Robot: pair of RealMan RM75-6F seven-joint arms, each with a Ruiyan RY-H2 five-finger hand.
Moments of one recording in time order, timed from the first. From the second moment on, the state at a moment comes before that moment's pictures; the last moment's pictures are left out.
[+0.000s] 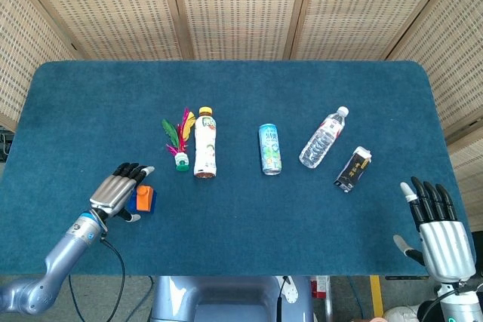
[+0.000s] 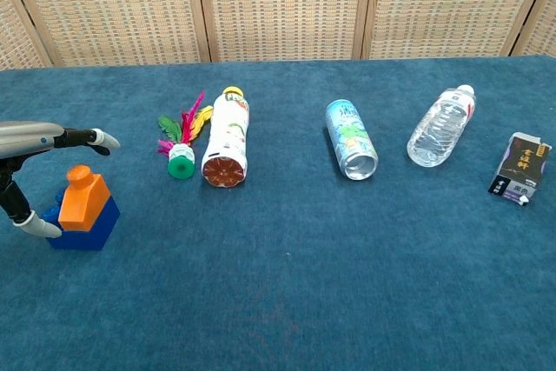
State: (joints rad) left arm -0.55 -1.27 -0.11 -1.71 1.08 0.85 0.37; right arm 0.01 -1.12 0.05 -1.74 -1.68 1.62 -0.27
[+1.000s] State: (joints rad) left arm -0.58 -1.34 -0.10 -1.67 1.01 0.96 0.38; right arm 0.02 -1.12 0.05 -1.73 -1.66 1.61 -0.20
